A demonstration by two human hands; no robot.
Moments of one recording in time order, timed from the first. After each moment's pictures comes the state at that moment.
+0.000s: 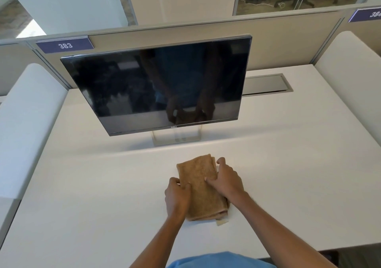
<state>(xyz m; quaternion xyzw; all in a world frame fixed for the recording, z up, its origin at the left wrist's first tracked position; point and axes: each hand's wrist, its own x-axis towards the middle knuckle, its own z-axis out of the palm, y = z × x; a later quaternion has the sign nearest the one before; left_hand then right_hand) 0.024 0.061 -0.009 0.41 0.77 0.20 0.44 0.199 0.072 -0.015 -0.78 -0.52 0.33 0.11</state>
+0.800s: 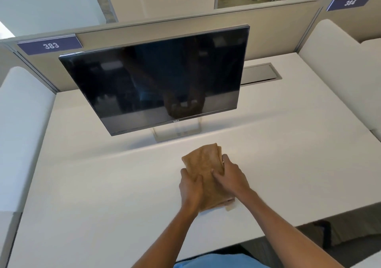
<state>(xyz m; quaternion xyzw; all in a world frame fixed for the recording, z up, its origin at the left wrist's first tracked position) 0.016 0.051 0.005 0.43 0.69 0.22 0.54 0.172 0.041 -0.010 -0.79 -0.50 0.32 0.15</state>
